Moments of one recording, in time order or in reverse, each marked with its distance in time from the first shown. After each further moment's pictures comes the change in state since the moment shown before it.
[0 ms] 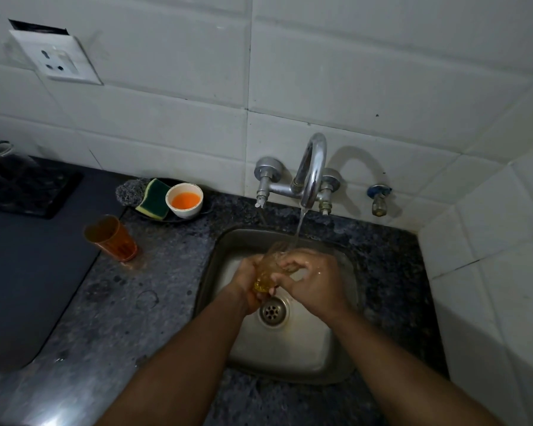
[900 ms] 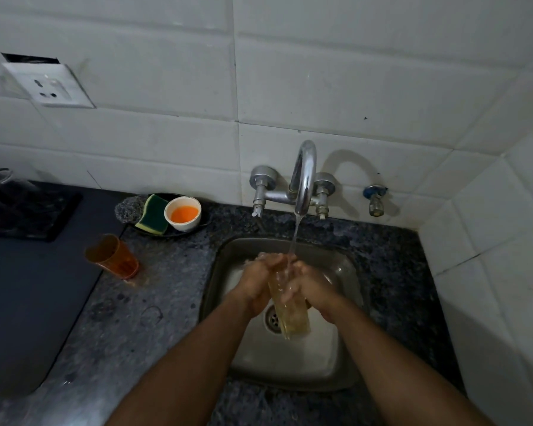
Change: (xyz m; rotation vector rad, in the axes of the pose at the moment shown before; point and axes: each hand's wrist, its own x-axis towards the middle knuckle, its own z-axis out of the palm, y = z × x) left_hand -0.019 0.012 0.016 0.200 -0.128 0.250; right_hand 0.014 0.000 0.001 0.421 -0.401 0.730
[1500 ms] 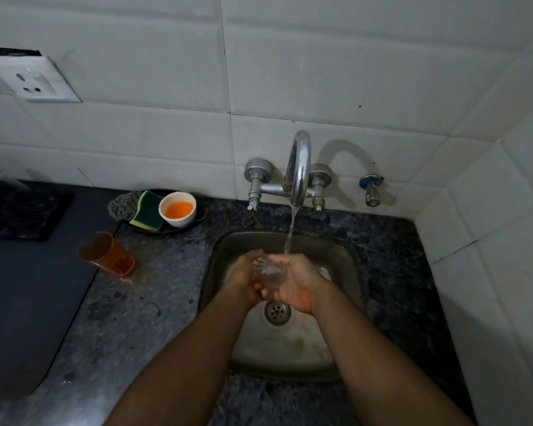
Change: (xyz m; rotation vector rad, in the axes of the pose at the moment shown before) left_hand 0.013 -0.006 -0.013 -0.222 0.223 -0.254; right_hand 0.021 0.000 0.027 0.720 -0.190 0.198
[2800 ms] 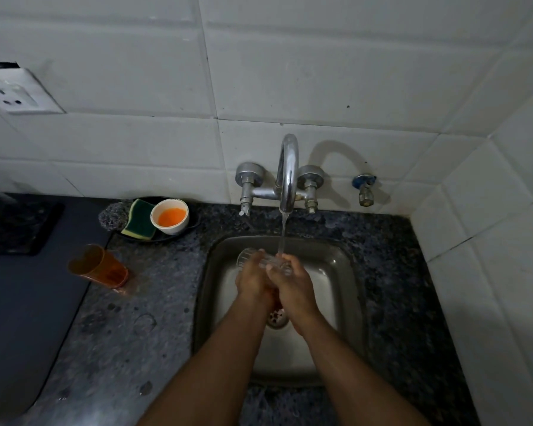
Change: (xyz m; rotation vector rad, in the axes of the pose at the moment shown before) left_hand 0.017 -0.022 0.031 -0.307 0.152 0.047; right_hand -0.001 0.035 -0.003 -0.253 0.369 -0.497
